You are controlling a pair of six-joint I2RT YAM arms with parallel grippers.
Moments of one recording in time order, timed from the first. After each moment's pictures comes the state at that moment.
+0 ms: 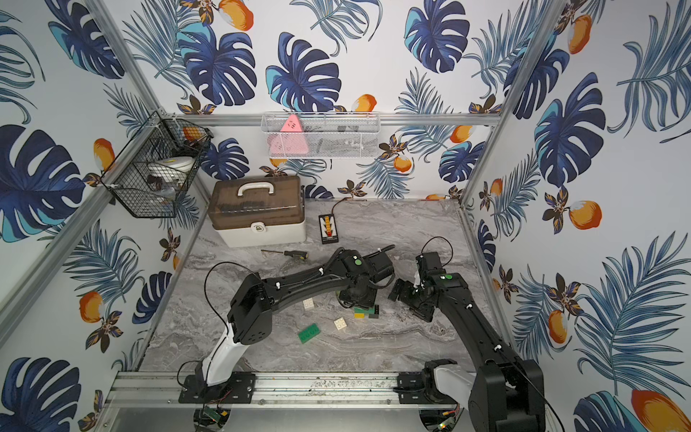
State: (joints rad) left arm -1.00 2.22 2.00 -1.23 -0.04 -0.82; right arm 0.13 1.14 0.77 -0.91 -0.25 0.59
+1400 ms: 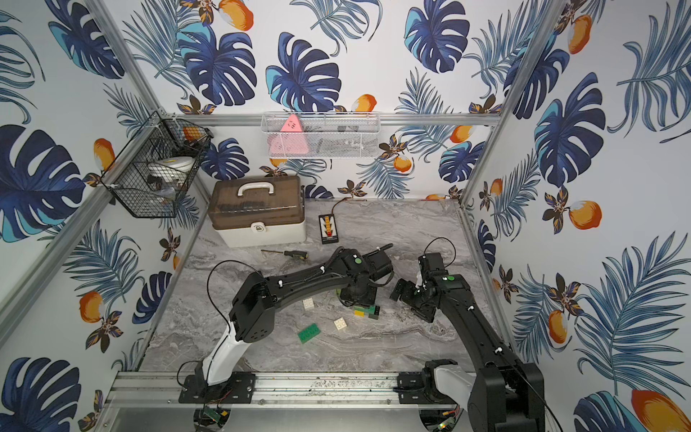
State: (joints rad) left arm -0.98 2.24 2.02 -1.20 -0.01 -0.84; right arm 0.11 1.13 0.76 -0.90 -0.25 0.59
